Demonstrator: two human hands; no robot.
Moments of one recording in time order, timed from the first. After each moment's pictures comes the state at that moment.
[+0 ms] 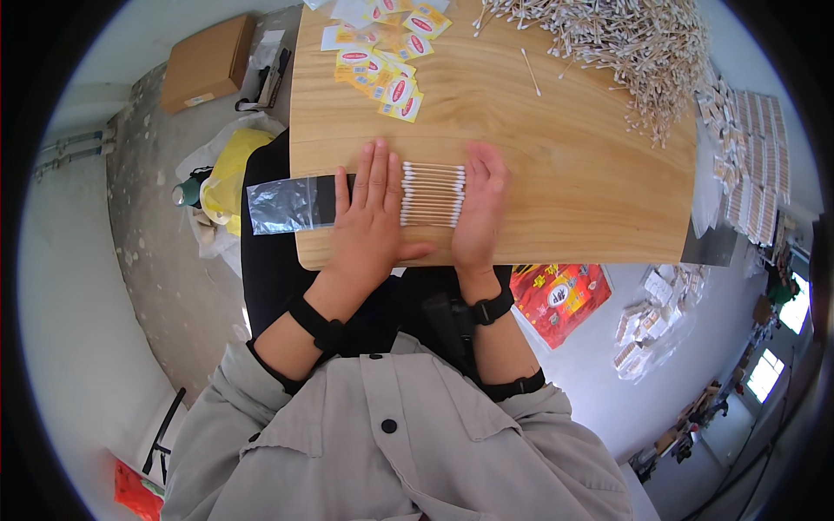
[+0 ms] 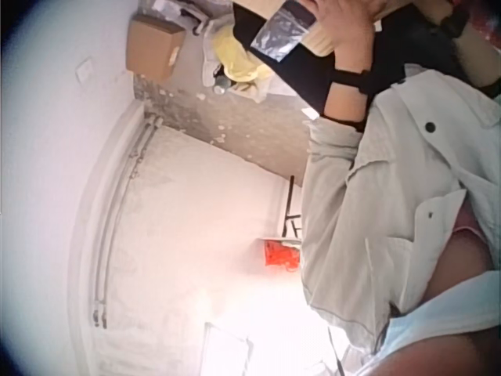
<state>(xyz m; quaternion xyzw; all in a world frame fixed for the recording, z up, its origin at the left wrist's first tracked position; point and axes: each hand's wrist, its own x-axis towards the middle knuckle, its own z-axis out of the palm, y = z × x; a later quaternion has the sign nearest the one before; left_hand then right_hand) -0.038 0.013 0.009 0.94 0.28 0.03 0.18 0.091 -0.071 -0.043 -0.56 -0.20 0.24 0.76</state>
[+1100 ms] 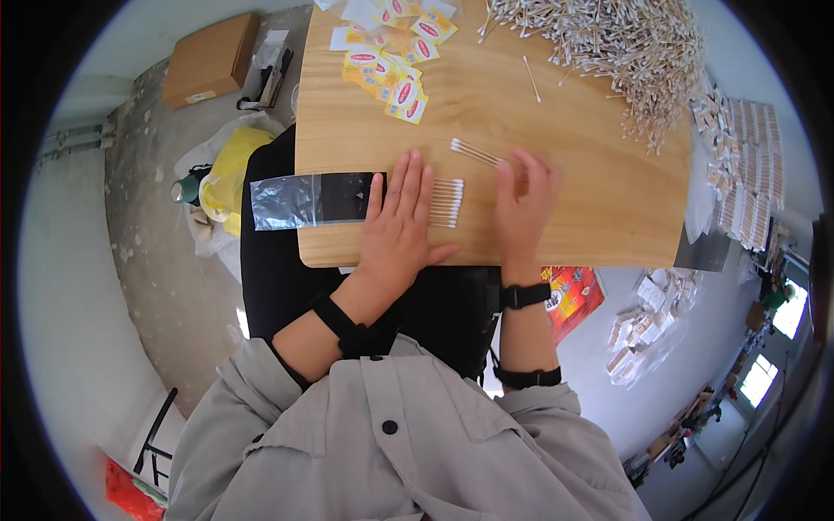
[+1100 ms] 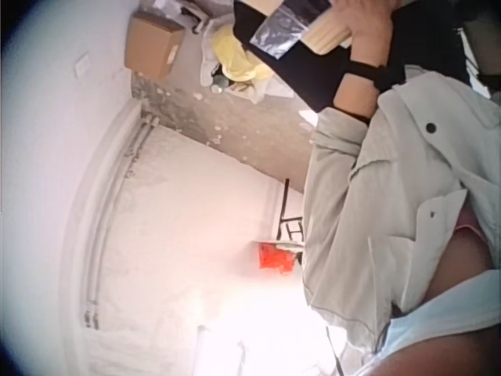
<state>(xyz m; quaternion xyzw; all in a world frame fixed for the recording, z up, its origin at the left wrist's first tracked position) -0.023 -0.013 0.006 0.94 0.28 0.05 0.20 0.141 -0.089 0.002 -0.81 -0.35 0.06 0.47</state>
